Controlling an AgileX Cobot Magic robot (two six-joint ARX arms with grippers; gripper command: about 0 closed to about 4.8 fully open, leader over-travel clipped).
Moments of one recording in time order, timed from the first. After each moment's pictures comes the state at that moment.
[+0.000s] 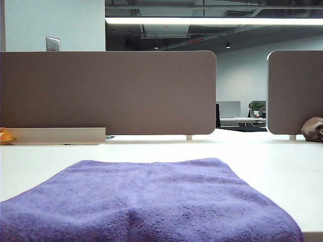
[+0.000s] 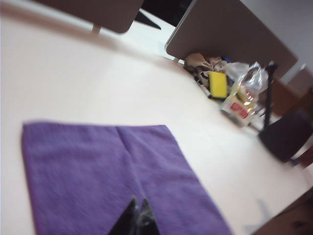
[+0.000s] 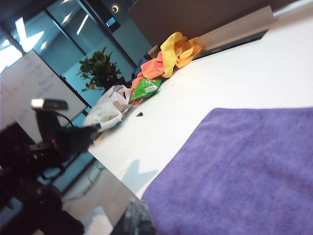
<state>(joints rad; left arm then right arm) 0.00 0.00 0.13 -0.23 0.68 -0.47 -0.03 0.00 0.14 -0.10 -1.02 0.67</state>
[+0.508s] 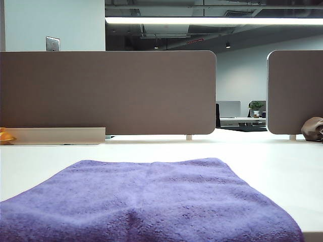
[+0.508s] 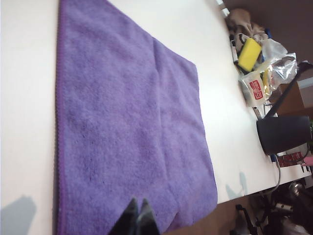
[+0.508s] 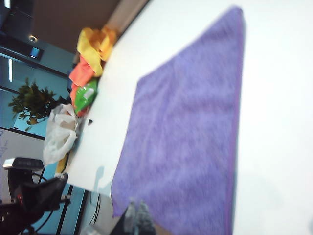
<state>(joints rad) 0.00 0.00 0.12 -0.56 0.70 -0.70 -0.03 0.00 0.14 -0.48 -0.81 0.78</state>
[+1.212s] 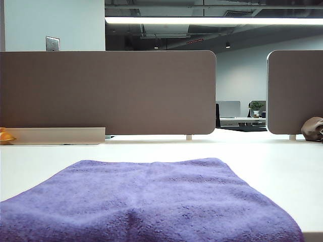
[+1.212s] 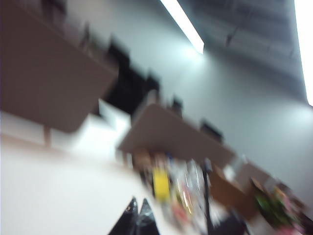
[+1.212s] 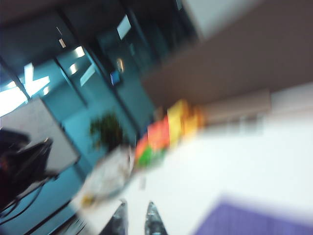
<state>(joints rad) 0.00 0.01 0.50 -0.14 0.56 -0.77 -0.03 0.01 0.33 0.07 -0.85 0.79</state>
